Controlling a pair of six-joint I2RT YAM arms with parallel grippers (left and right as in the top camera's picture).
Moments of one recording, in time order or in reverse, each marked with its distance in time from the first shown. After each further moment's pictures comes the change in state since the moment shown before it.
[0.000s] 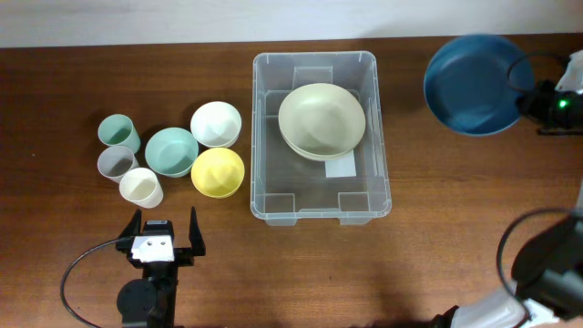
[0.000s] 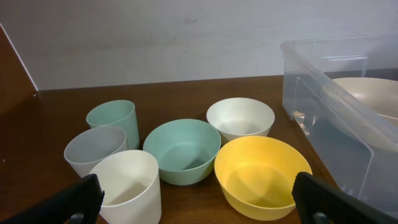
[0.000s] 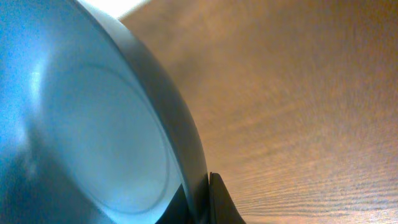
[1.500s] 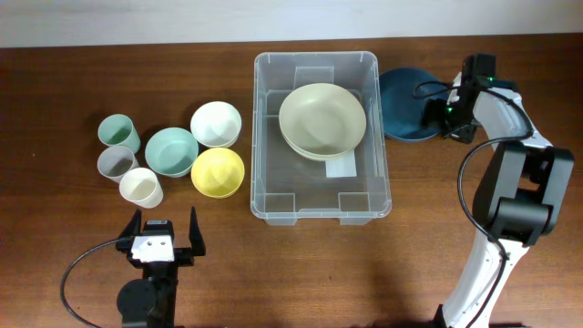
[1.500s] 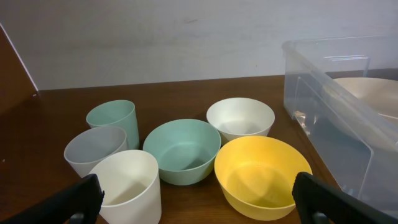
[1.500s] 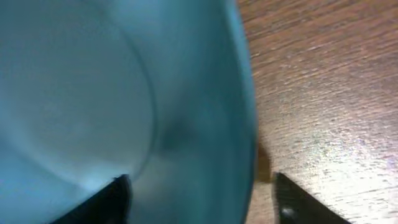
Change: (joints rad) left arm 0.000 0.000 0.000 0.000 0.000 0.000; right arm 0.336 0.392 0.005 0.075 0.351 0.169
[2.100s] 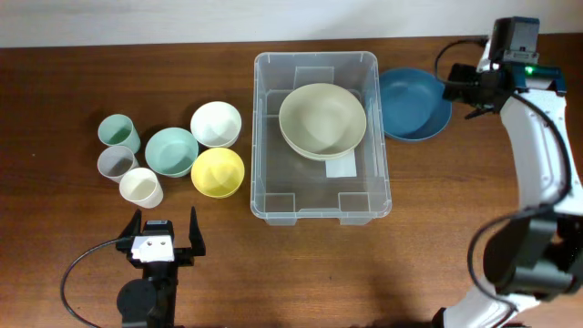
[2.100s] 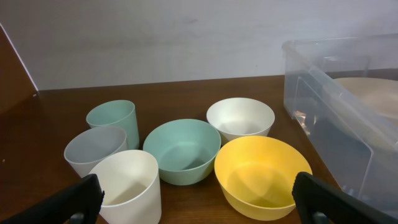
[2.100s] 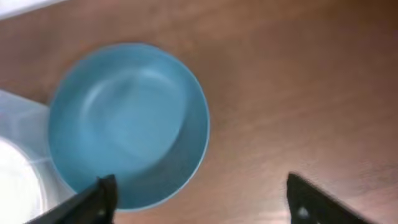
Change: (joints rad) left arm 0.000 0.000 0.000 0.000 0.000 0.000; right arm 0.038 -0.359 0.000 -0.071 0.156 -0.023
